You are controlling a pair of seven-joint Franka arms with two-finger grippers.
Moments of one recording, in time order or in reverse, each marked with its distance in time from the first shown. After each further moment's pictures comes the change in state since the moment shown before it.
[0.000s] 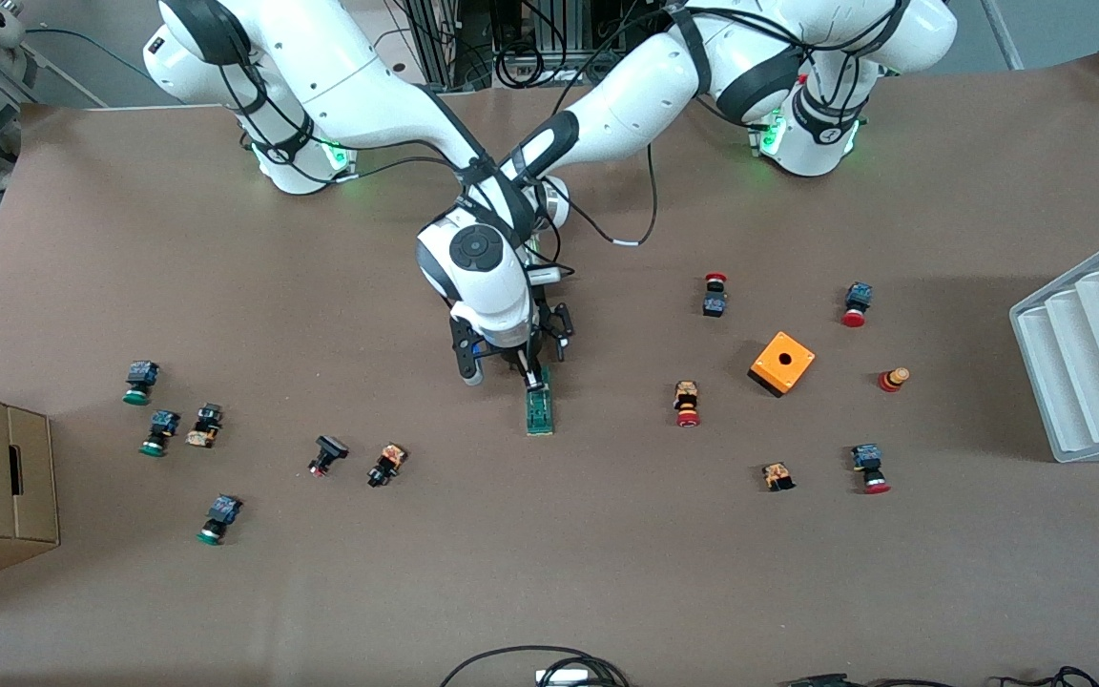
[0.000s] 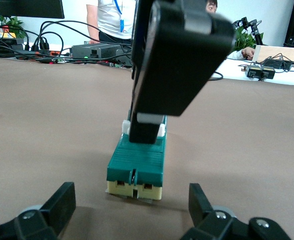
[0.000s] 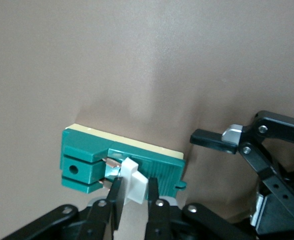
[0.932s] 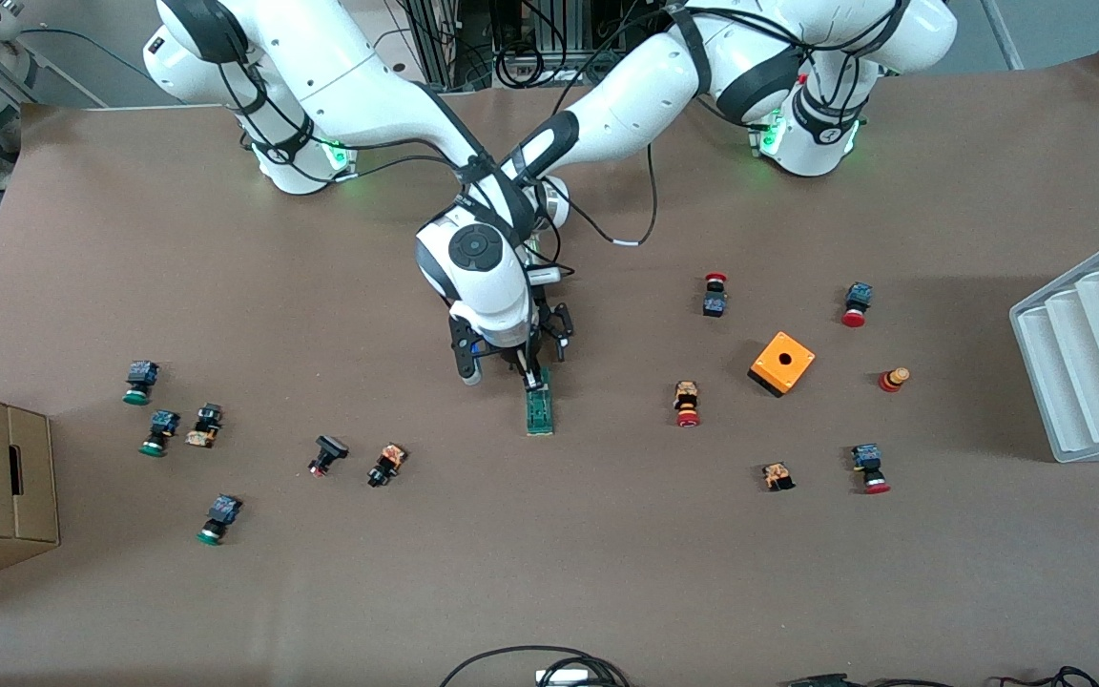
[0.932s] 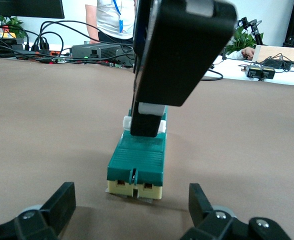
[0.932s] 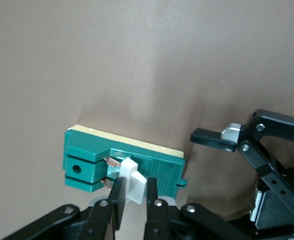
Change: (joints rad) left arm 0.000 0.000 0.000 0.000 0.000 0.000 0.000; right arm -0.003 0.000 0.000 0.008 0.003 -0.014 0.010
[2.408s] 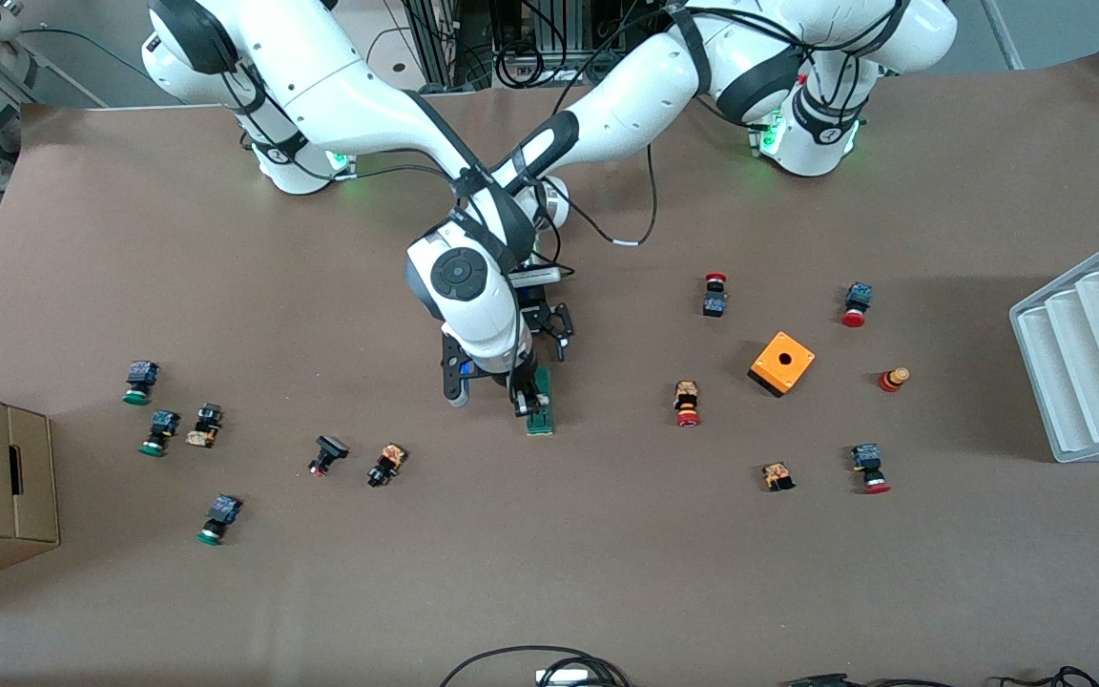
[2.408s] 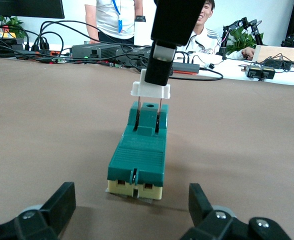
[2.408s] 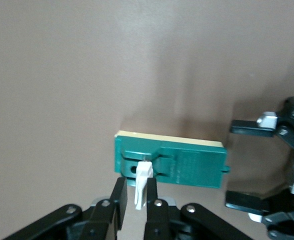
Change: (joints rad) left arm 0.000 0.000 0.000 0.000 0.000 0.000 -0.001; right arm -0.062 0.040 -0.008 0.154 0.089 -0.109 0.006
